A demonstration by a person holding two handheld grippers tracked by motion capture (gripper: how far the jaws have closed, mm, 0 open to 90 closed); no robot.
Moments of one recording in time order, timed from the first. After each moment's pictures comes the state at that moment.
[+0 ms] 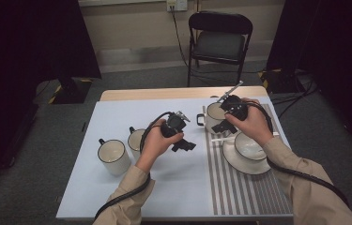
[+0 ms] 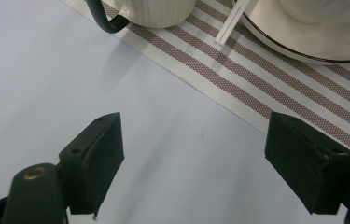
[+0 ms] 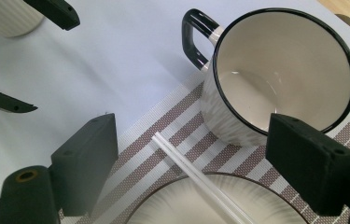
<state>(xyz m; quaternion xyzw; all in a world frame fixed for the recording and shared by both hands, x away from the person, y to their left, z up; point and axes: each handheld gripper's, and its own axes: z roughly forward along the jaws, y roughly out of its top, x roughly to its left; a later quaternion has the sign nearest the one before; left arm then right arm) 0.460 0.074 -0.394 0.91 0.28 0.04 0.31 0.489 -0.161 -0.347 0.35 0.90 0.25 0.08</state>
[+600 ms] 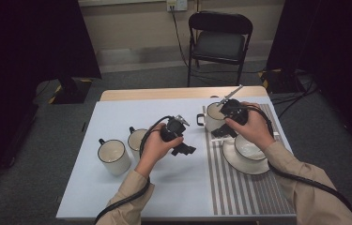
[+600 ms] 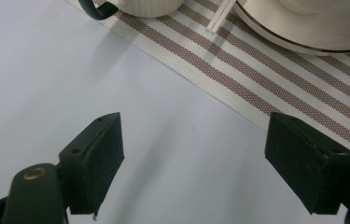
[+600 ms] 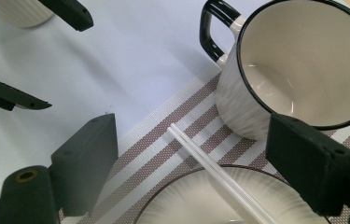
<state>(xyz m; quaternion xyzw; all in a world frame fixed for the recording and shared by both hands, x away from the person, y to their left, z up) 0.452 0.075 -0.403 0.91 0.28 0.03 0.31 0.477 -0.159 -0.351 0.34 0.90 0.25 0.08</state>
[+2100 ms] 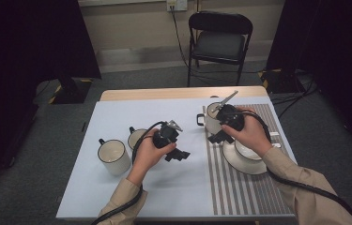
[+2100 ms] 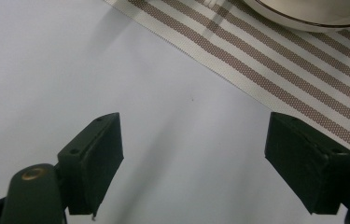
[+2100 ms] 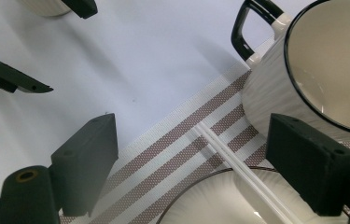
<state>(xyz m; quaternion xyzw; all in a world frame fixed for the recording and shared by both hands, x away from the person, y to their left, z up) 0.434 0.095 -0.407 0.90 0.29 0.04 0.32 0.462 -0.145 -0.355 0.32 0.91 0.25 0.07</state>
